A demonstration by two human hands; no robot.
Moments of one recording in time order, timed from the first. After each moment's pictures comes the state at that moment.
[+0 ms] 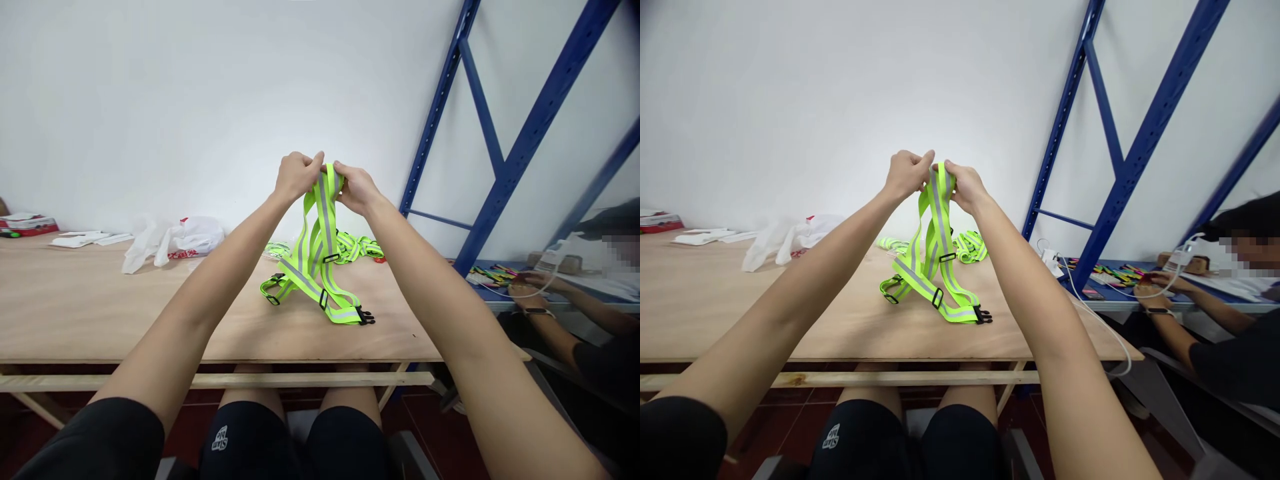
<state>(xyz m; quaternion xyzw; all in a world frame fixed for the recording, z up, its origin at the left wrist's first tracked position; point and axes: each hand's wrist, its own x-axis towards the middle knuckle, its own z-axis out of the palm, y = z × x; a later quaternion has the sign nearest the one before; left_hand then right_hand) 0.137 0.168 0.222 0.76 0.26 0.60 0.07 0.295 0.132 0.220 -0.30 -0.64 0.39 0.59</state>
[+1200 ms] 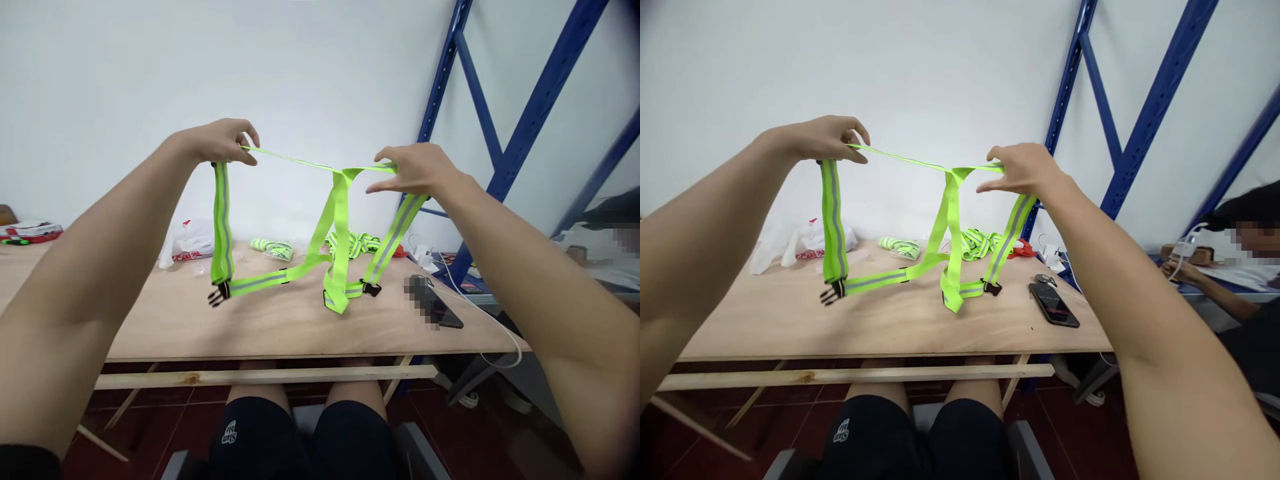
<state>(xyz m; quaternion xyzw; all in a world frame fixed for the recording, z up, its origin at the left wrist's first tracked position) -0.009 0.122 0.299 0.82 0.46 0.33 0.02 0.395 0.066 0.267 -0.55 -0.75 -0.31 0.21</state>
